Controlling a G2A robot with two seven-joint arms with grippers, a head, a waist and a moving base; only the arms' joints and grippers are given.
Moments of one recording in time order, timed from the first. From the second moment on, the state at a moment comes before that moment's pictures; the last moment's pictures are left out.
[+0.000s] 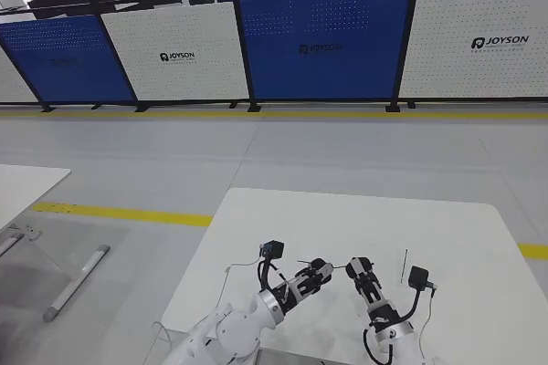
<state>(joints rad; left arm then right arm) 1.52 -1.16 -1.07 -1.81 0.22 -0.07 -0.20 -1.61 -1.36 1.13 -1.72 -0.27 -0.17 0.02</state>
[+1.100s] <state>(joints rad) 1.52 -1.16 -1.06 -1.80 0.21 -0.11 -0.22 -1.60 -1.35 1.12 -1.72 -0.27 -0.16 0.05</state>
